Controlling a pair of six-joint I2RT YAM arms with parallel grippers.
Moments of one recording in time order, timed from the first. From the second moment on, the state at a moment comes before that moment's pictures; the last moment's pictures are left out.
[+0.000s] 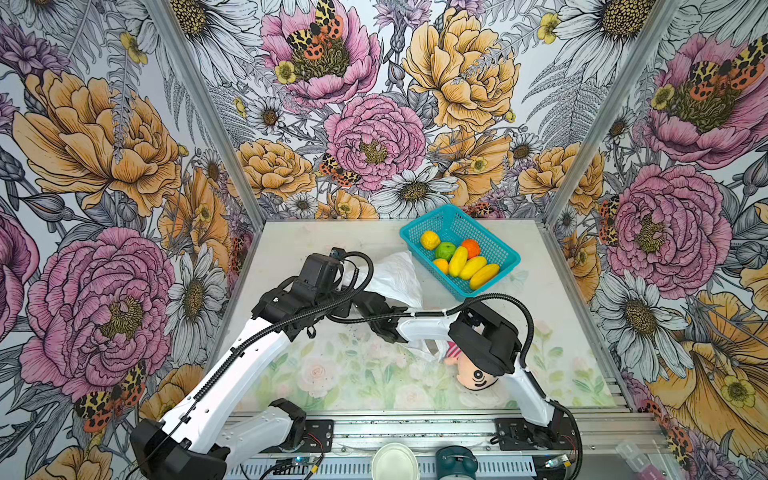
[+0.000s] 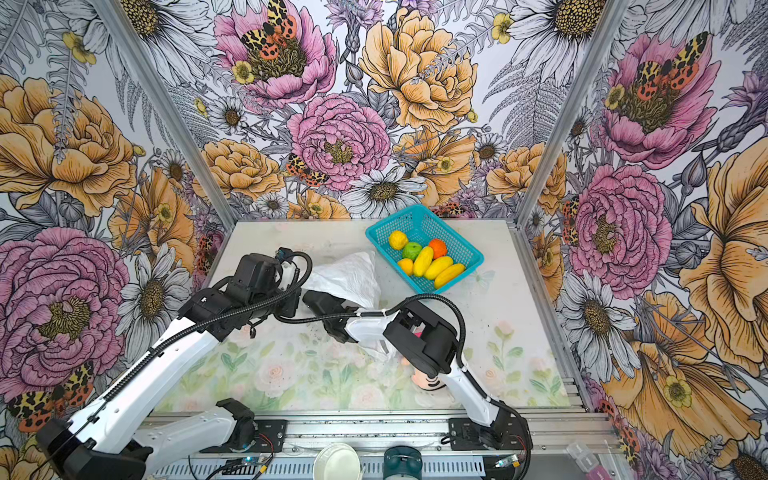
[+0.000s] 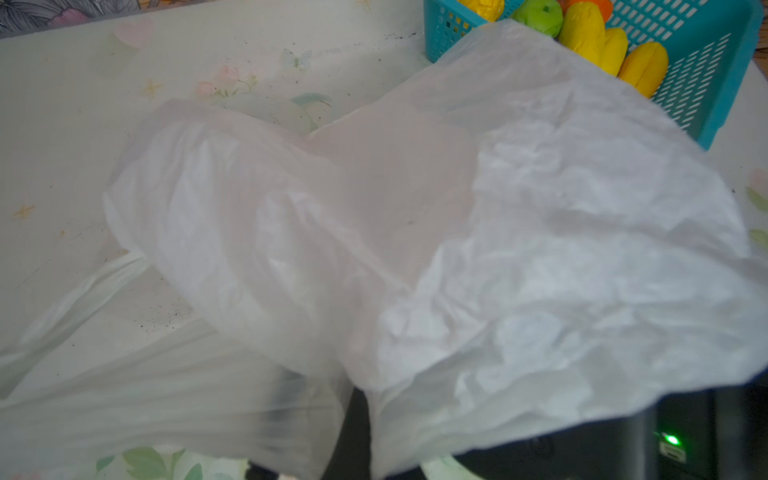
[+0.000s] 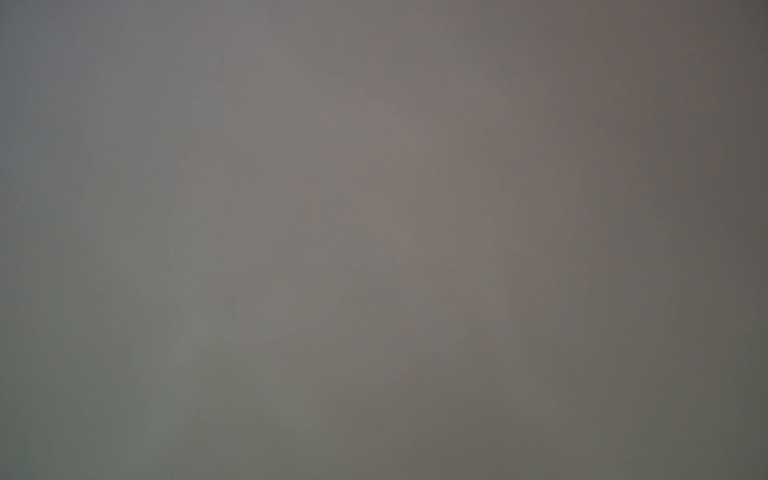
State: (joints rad) left arm -0.50 1.08 1.12 -0.88 -0.10 -0.19; right arm 0.99 2.27 1.49 0.27 0.48 -0.06
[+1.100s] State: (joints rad) left arm -0.49 1.07 1.12 -0.90 -0.12 -0.19; right arm 1.05 2.05 1.13 0.60 0.45 -0.20
